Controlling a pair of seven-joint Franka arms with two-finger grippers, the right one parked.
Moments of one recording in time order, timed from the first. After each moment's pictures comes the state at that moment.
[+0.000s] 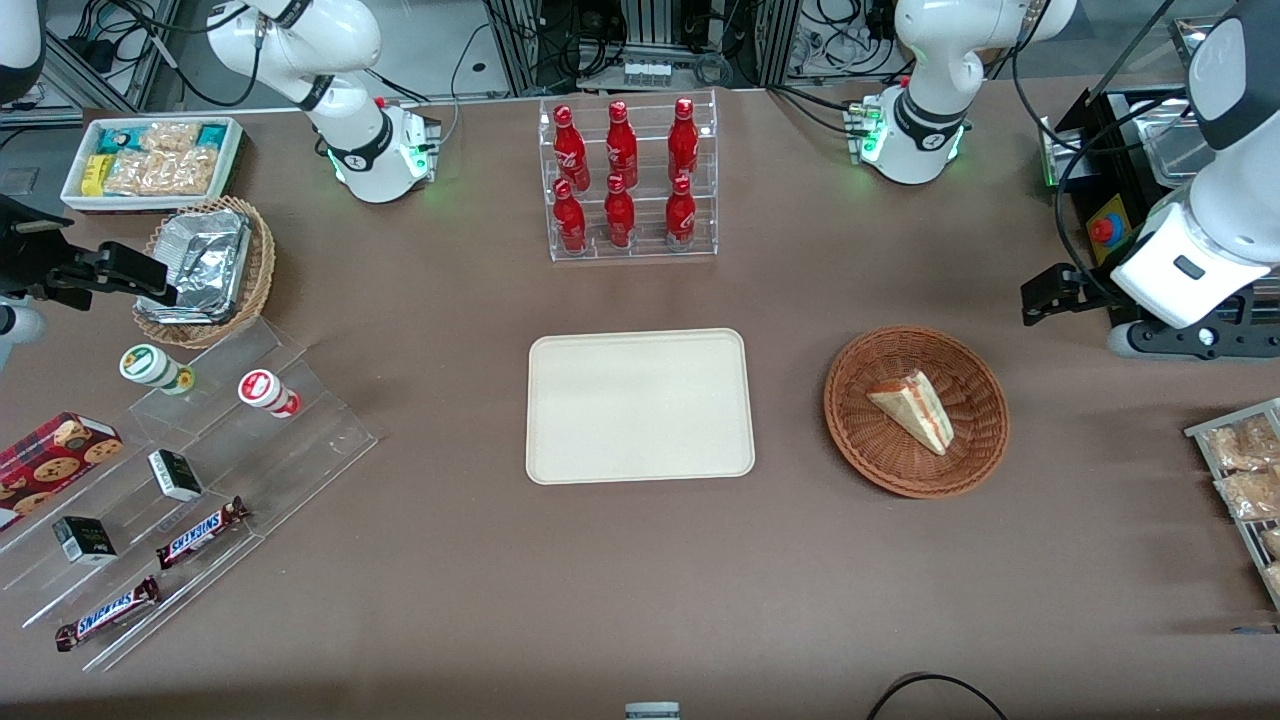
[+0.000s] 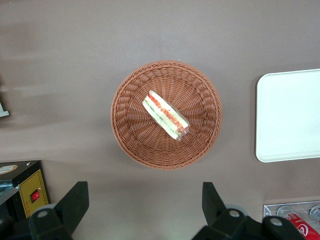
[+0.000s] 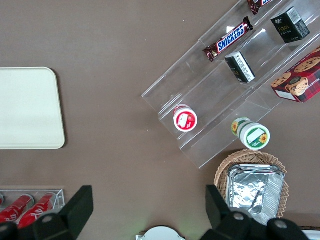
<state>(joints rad) 0.04 0.06 -0.14 -1.58 0.00 1.57 -0.04</state>
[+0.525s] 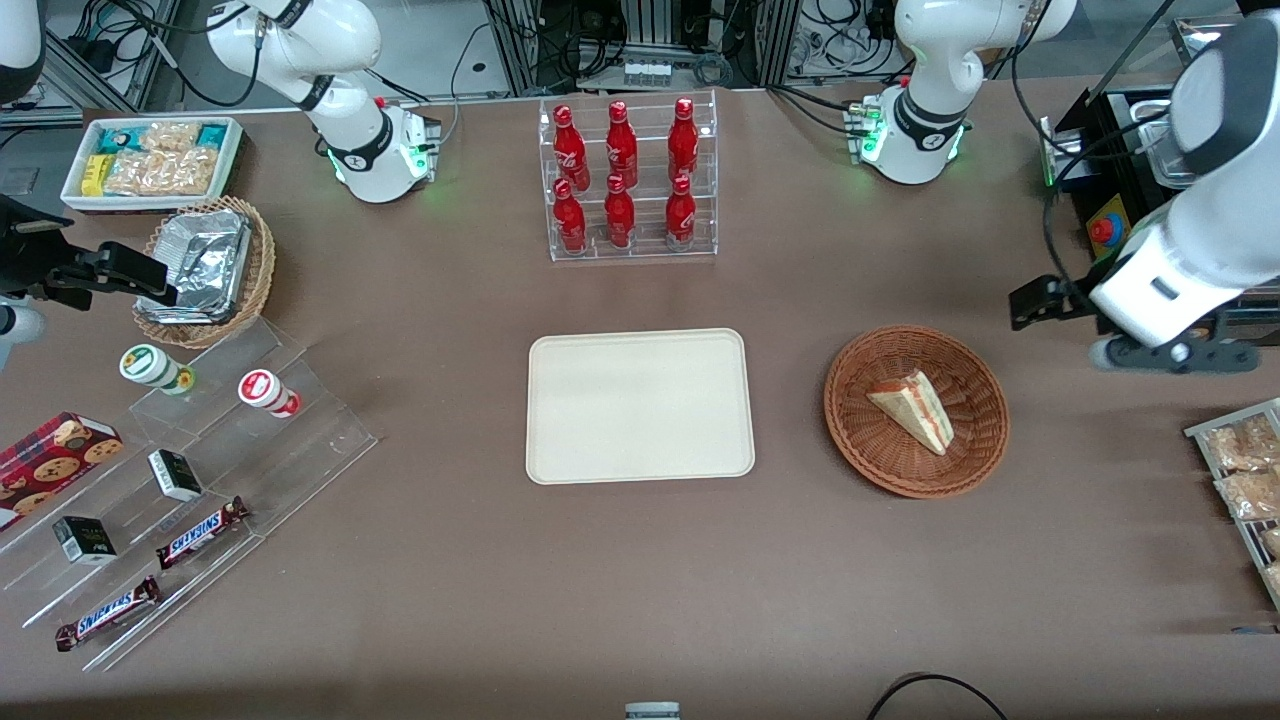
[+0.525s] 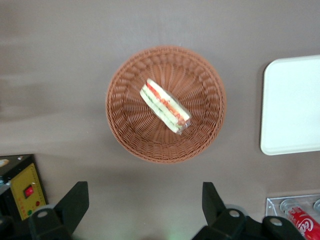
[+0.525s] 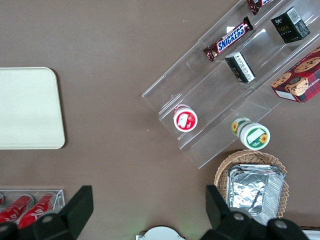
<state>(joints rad) 0.03 0.12 -0.15 -1.63 0.00 1.58 -0.04</state>
